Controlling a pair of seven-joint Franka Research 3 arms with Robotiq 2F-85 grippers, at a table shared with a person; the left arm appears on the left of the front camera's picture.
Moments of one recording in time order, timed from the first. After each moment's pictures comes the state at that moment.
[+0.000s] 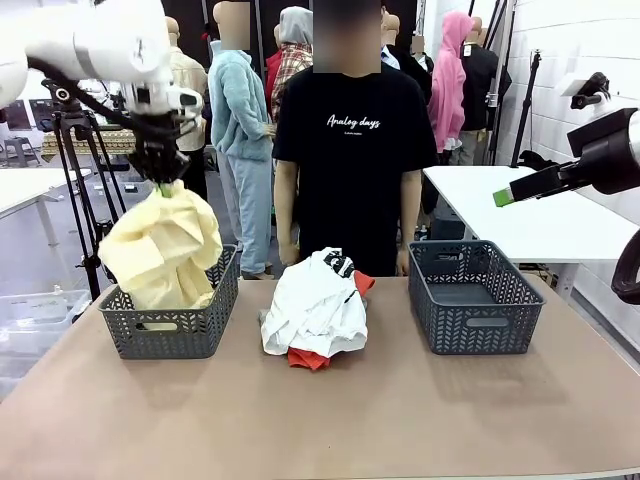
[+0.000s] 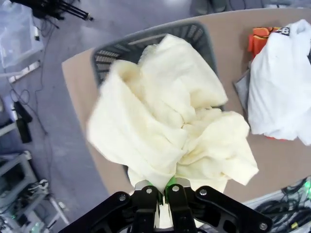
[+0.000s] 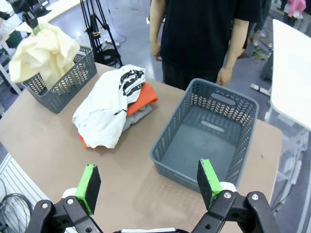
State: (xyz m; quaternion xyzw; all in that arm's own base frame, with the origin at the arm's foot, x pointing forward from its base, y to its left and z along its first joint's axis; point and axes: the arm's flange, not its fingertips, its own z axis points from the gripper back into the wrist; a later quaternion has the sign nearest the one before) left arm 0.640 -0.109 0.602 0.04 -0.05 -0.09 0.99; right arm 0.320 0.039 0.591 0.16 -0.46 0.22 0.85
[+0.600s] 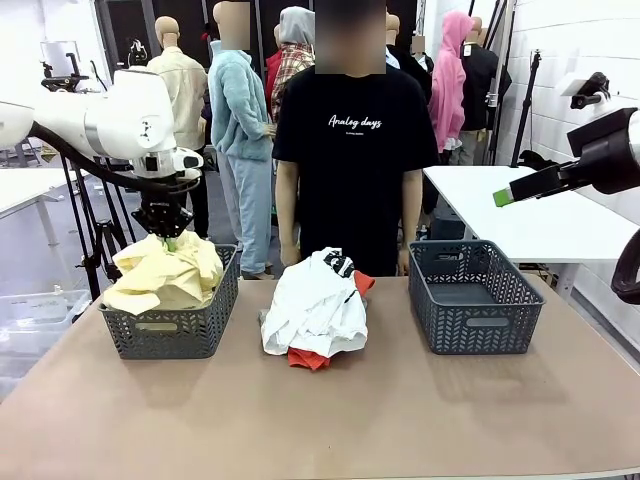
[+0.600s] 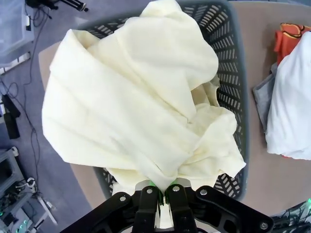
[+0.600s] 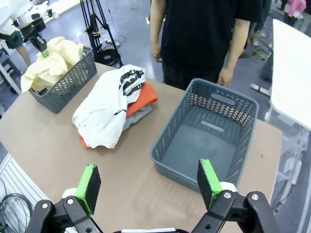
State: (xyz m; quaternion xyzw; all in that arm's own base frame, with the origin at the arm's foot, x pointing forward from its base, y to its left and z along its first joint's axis) left arm 0.635 -0.102 0.497 0.04 -0.04 -0.07 1.00; right arm 0.320 0.039 0.591 0.16 -0.46 0.22 0.85
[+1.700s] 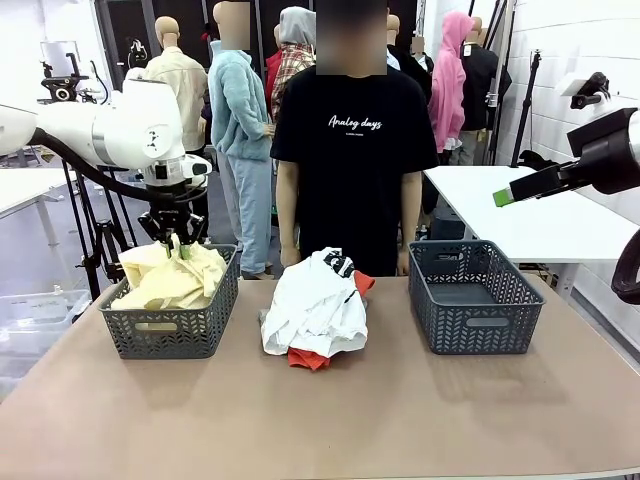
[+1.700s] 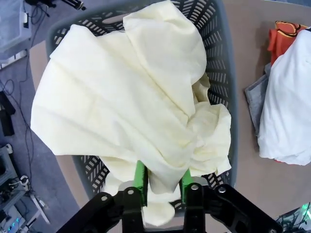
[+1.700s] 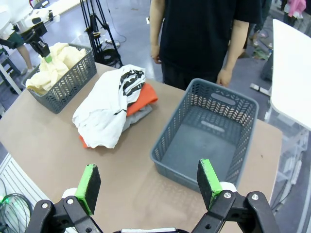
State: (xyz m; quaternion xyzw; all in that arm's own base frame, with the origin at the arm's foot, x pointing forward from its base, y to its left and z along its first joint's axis) left arm 0.625 -0.116 0.490 0.03 -0.05 -0.05 1.00; right arm 0.320 0.039 0.591 0.16 -0.46 0.22 0.85
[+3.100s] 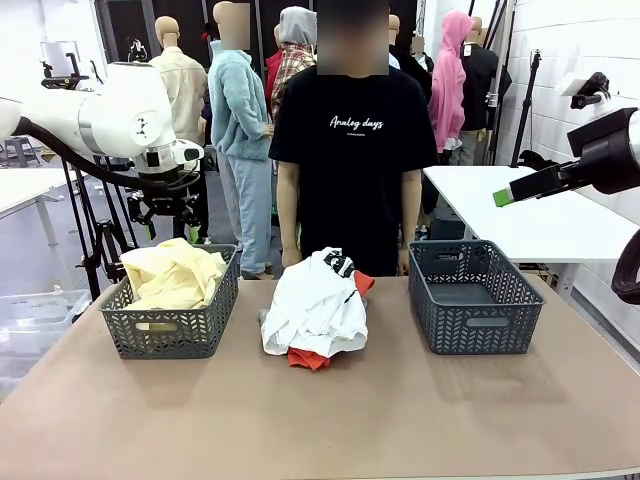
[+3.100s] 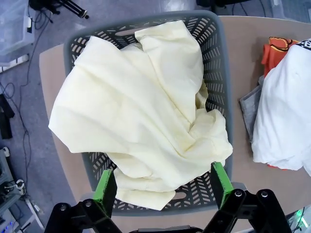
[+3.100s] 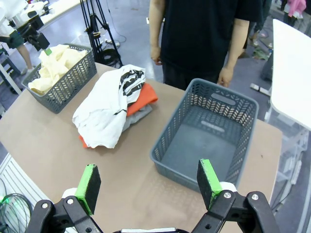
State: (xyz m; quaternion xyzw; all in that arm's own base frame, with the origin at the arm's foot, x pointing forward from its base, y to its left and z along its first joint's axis) left arm 0.622 -0.109 0.514 0.02 -0.08 -0.04 1.00; right arm 0.320 0.039 0.591 0.16 -0.46 0.22 0.85
